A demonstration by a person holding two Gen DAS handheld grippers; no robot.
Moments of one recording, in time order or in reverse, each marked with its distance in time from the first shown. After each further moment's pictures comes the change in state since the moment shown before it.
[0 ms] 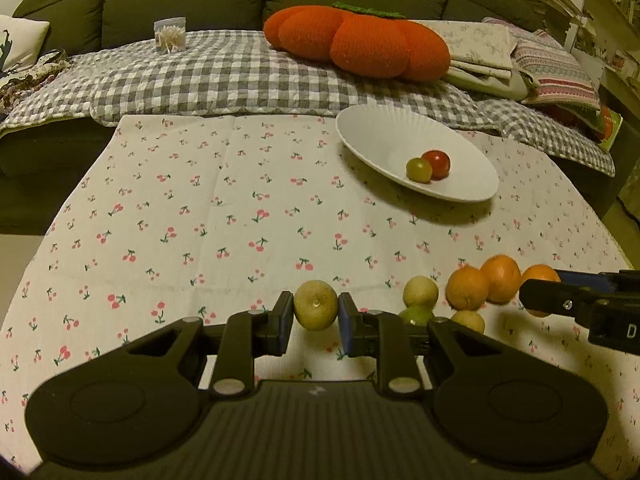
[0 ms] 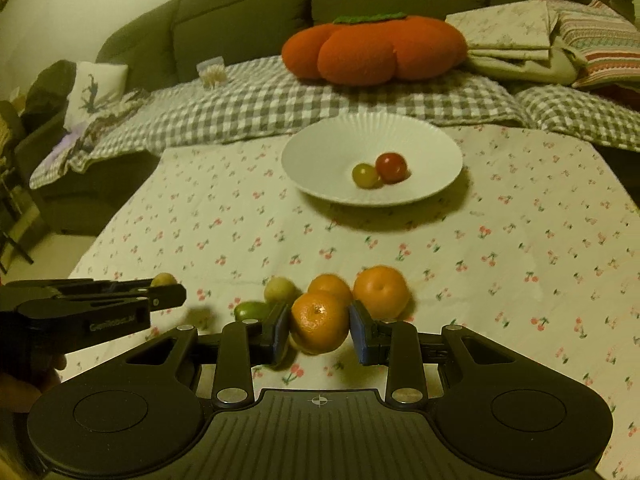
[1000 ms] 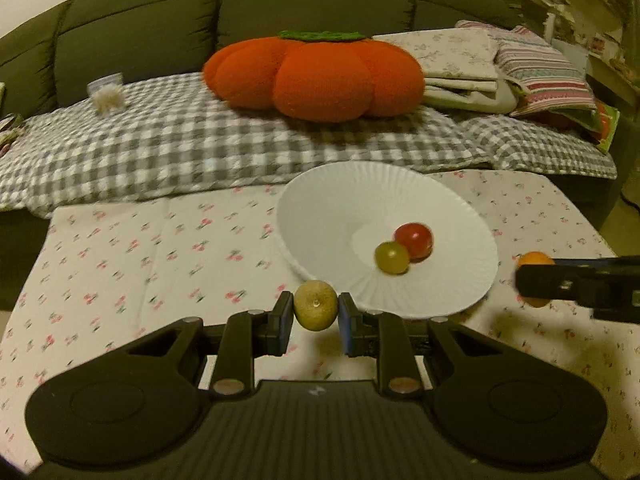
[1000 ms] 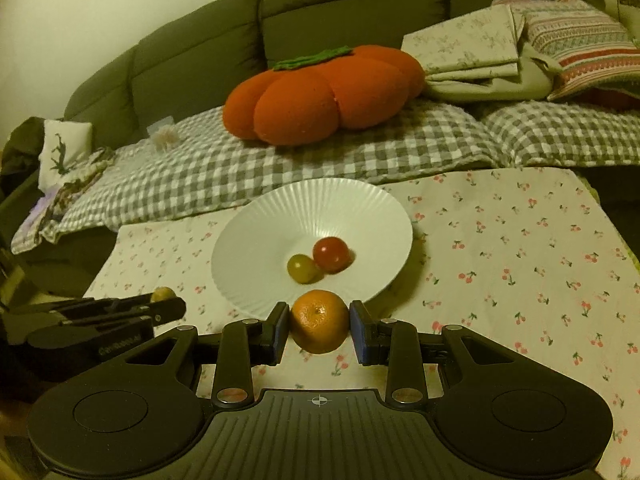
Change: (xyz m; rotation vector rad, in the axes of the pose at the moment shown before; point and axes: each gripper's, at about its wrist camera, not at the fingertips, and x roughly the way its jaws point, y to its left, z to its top) left arm 0.066 -0.055 0.081 0.126 -0.077 -0.022; right arm 0.036 -0.067 0.074 0.109 -0.055 -0.008
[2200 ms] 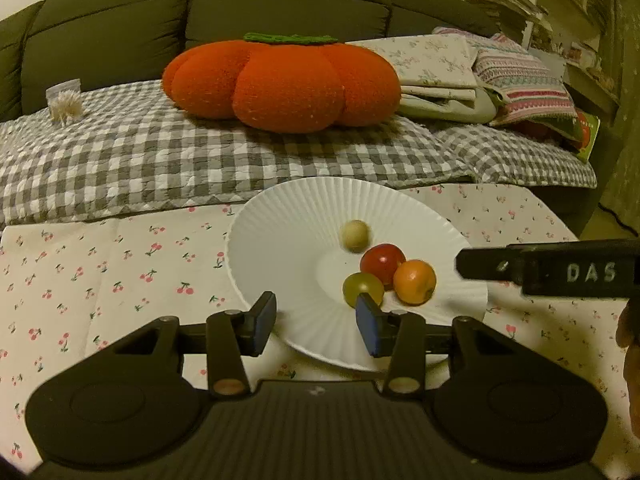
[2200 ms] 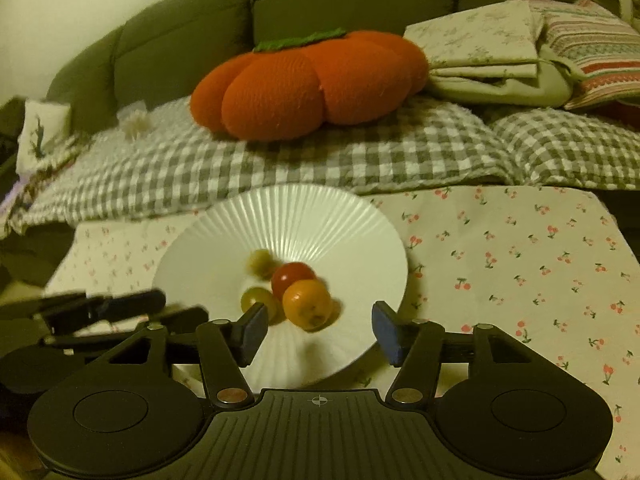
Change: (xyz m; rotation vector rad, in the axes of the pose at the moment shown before) left arm 0.032 -0.003 0.013 -0.005 -0.024 -0.089; right arm 0.057 -0.016 0.028 -0.022 -0.004 -0.046
